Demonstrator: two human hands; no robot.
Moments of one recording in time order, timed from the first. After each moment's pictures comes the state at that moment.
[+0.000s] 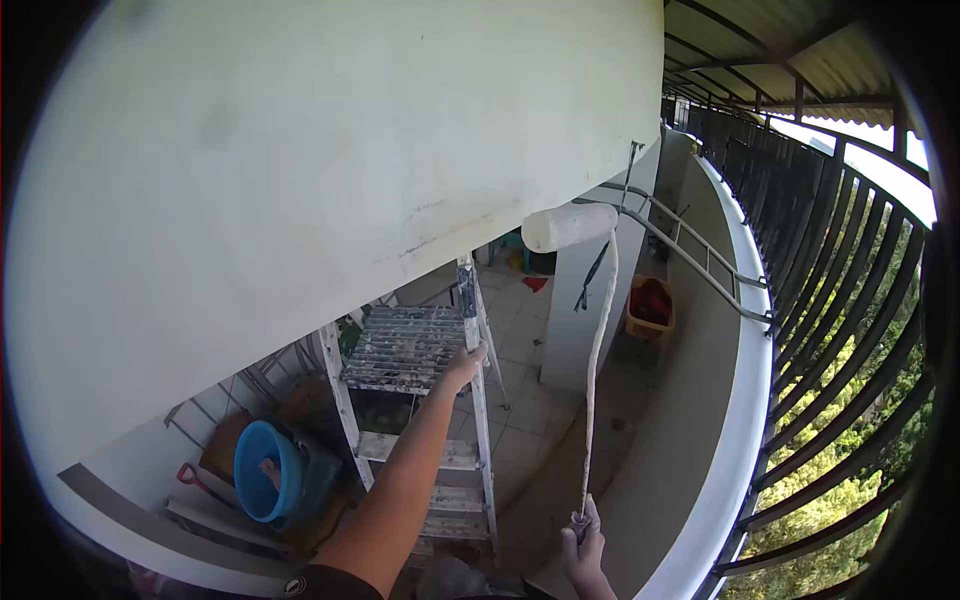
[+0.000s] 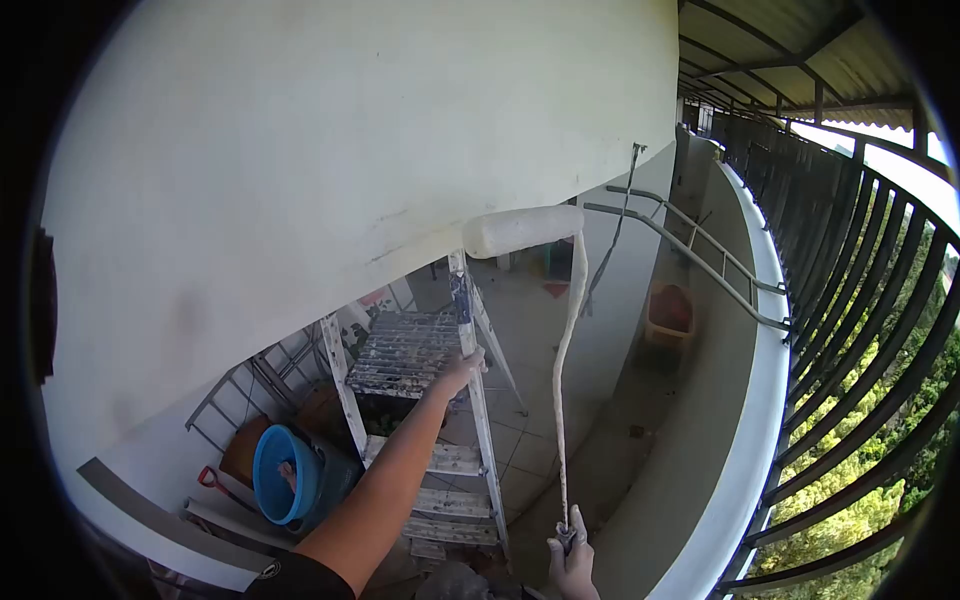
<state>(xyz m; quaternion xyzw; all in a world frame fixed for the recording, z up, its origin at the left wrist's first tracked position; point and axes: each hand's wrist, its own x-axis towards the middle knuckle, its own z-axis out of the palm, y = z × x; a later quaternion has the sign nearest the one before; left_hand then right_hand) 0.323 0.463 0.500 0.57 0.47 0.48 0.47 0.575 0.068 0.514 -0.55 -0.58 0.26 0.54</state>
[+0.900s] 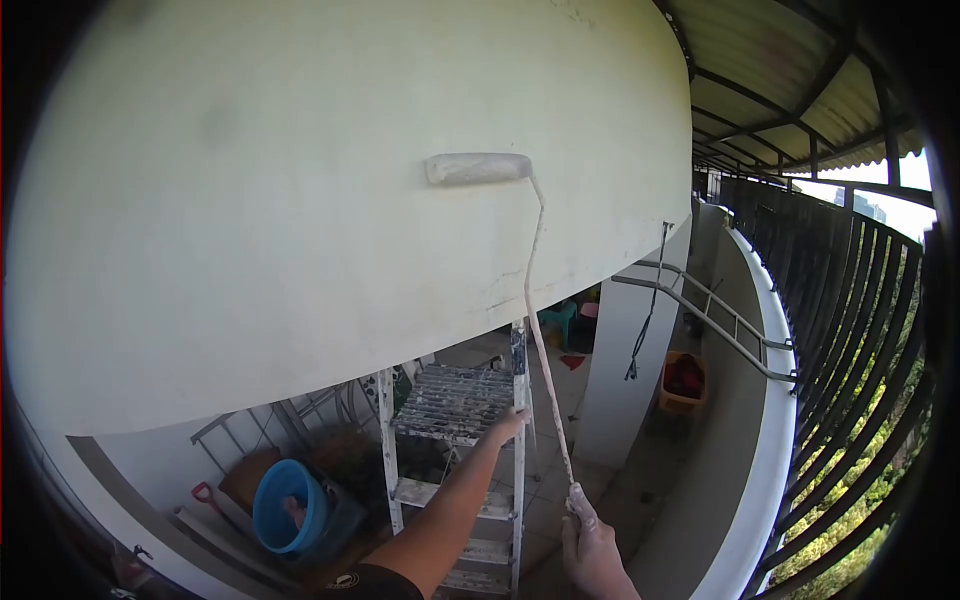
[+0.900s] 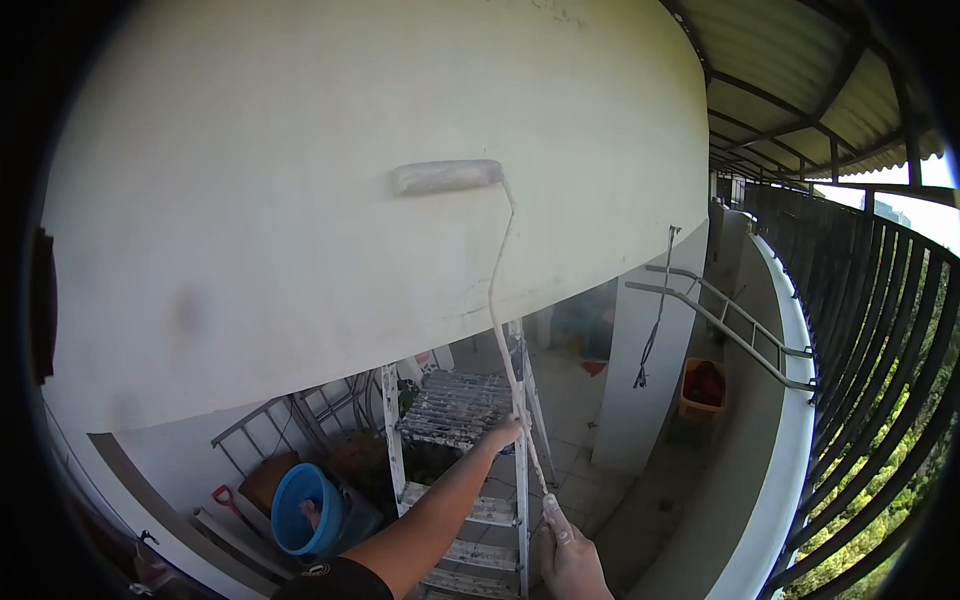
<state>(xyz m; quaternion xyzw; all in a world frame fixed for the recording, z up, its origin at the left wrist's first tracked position) 0.311 0.491 0.454 0.60 0.53 0.41 0.43 0.528 0.083 0.674 -0.41 -0.74 0.19 0.50</state>
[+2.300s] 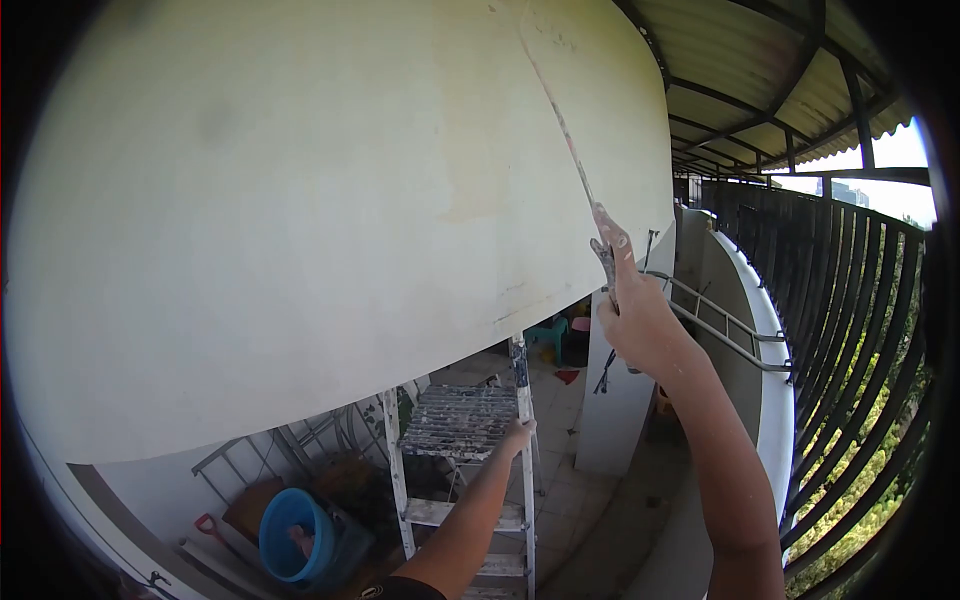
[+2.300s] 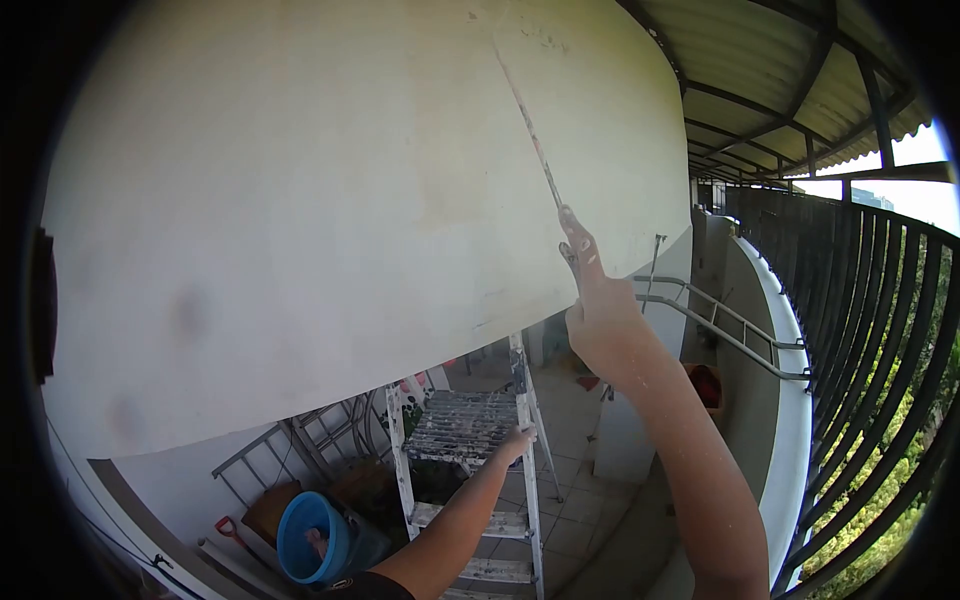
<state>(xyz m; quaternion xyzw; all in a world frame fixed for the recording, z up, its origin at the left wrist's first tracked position) 0.327 0.477 0.473 0.57 0.53 0.47 0.43 0.526 0.185 0.919 -0.43 -0.77 0.03 0.47</state>
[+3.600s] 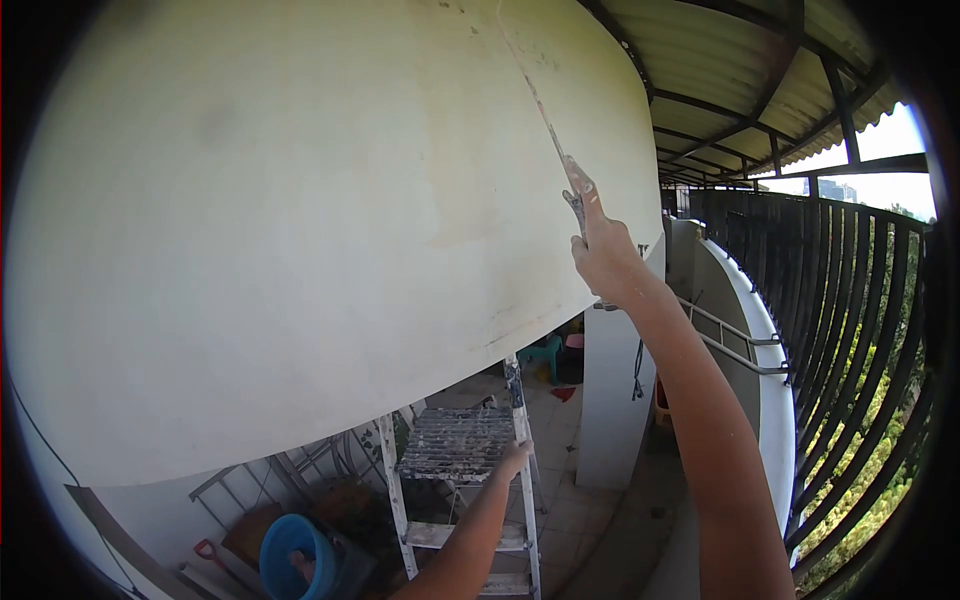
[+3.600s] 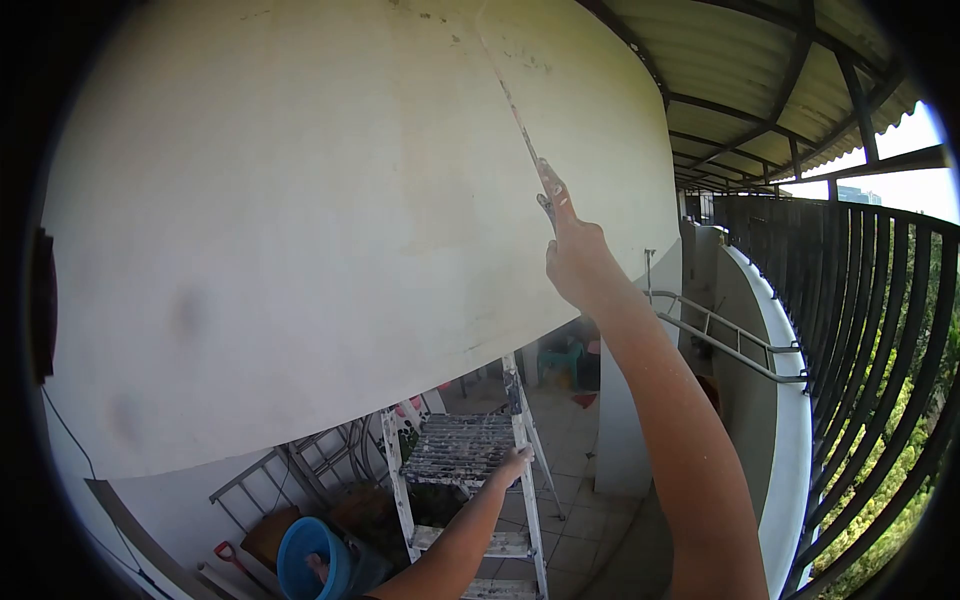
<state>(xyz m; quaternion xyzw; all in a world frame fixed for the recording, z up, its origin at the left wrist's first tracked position) 0.327 0.462 0.477 0.58 0.50 0.49 0.42 0.524 0.262 0.965 -0.42 -0.74 -0.08 0.52</state>
